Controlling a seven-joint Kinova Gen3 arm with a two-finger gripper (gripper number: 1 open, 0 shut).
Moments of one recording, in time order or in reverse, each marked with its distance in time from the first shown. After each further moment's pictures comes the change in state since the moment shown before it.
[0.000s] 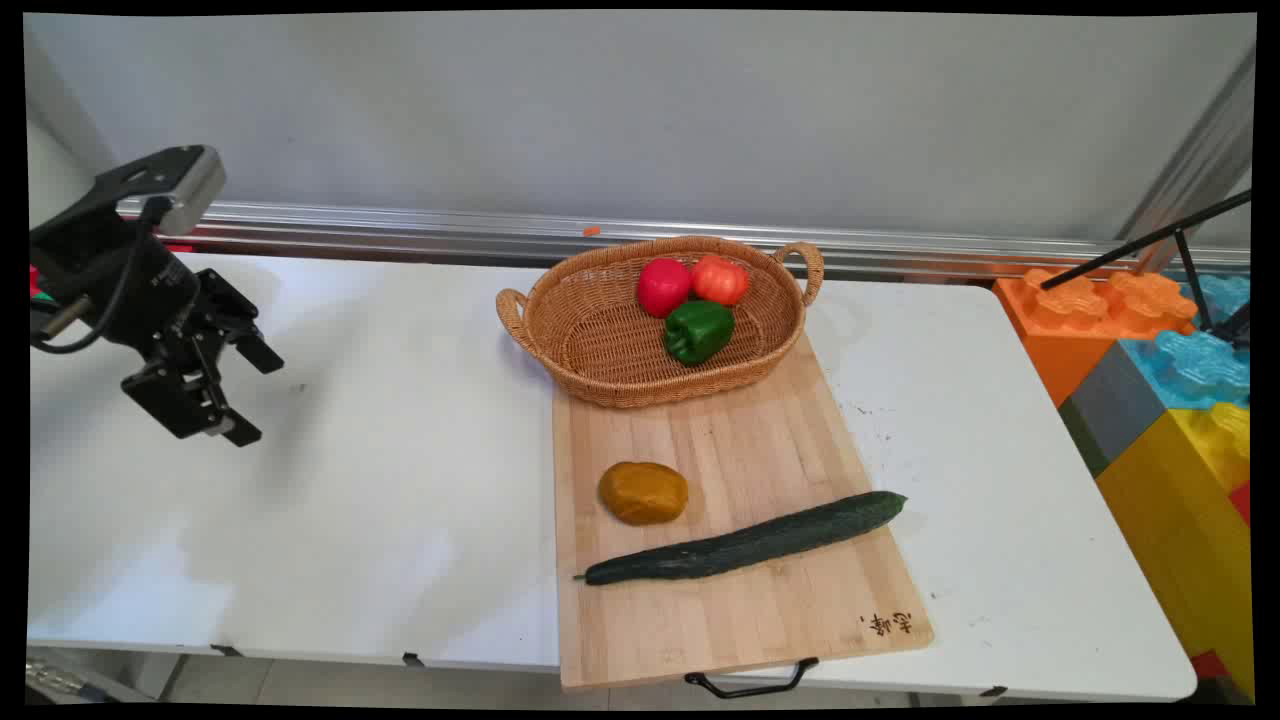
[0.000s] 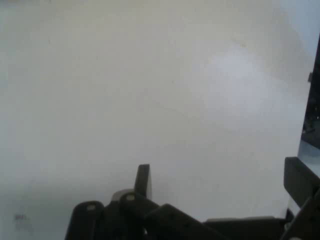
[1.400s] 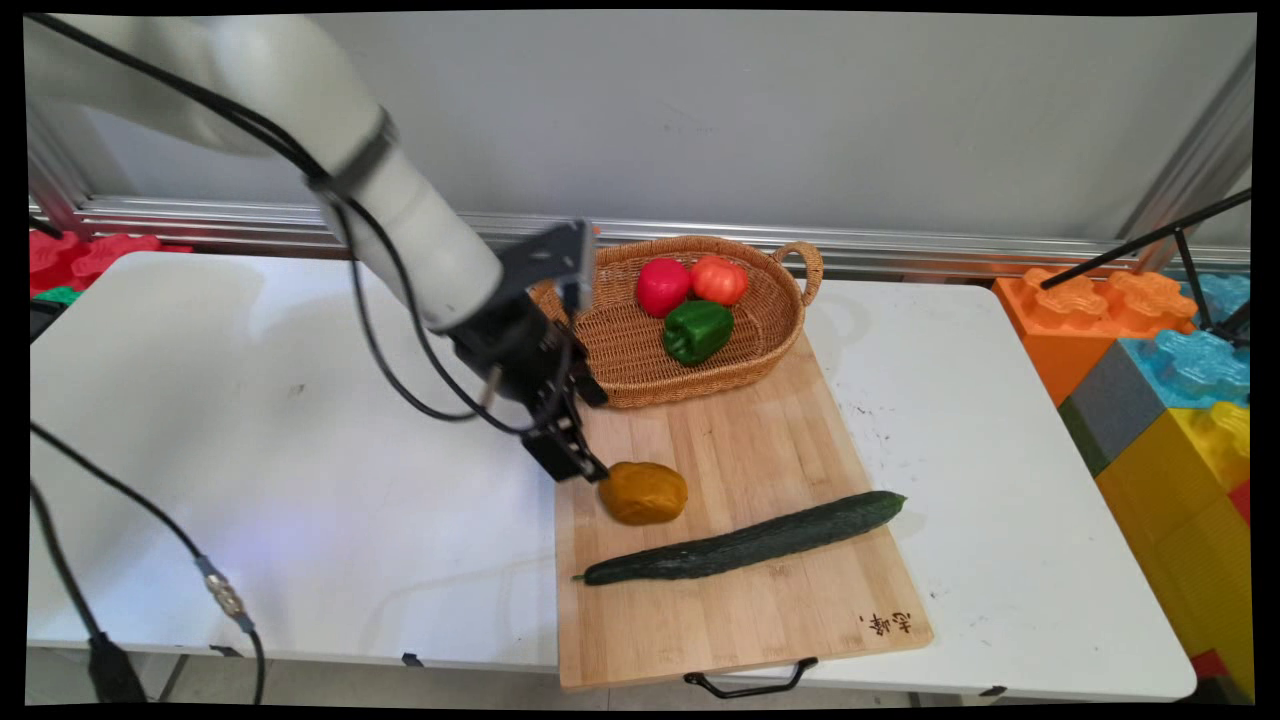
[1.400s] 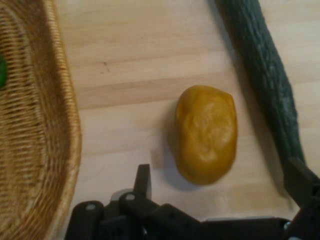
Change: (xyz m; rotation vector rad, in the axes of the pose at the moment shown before) arm 0.215 0.027 0.153 -0.026 0.189 0.187
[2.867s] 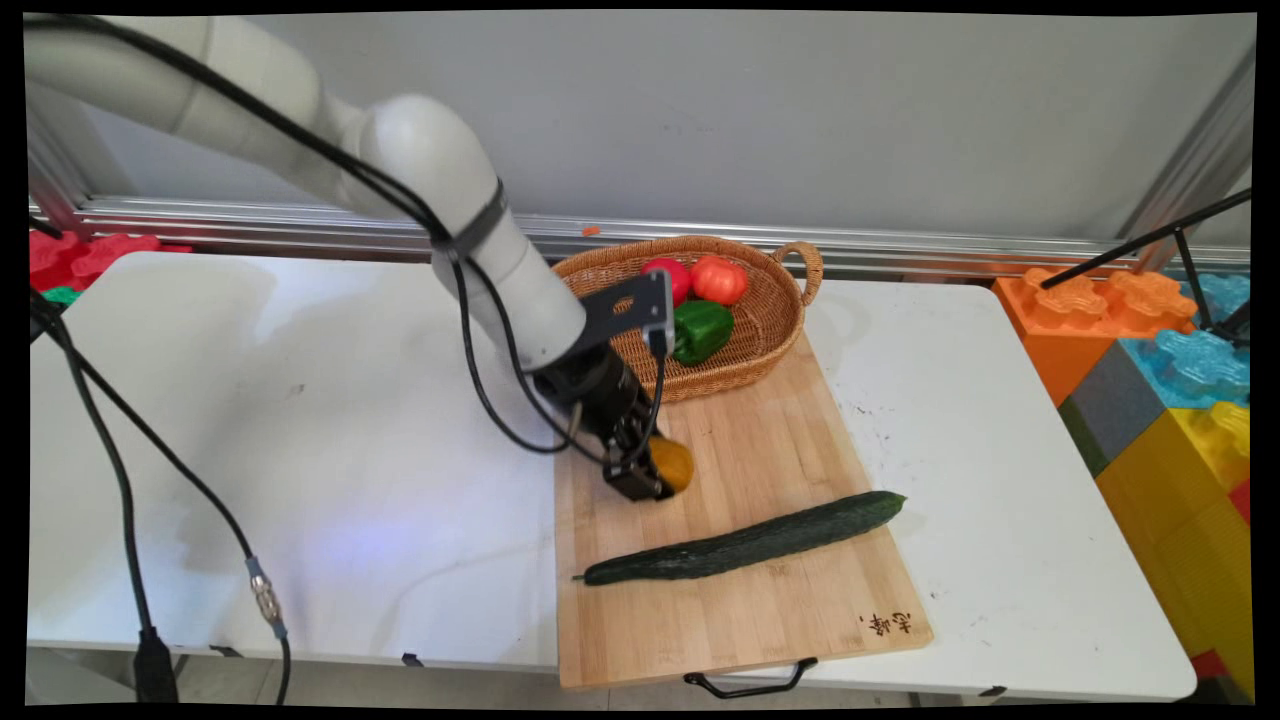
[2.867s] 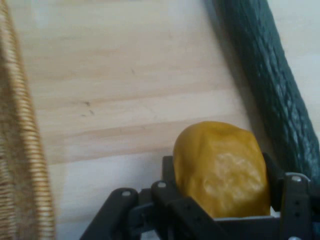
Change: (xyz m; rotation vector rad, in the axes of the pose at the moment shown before) arm 0.033 -0.007 0.061 -0.026 0.003 -0.017
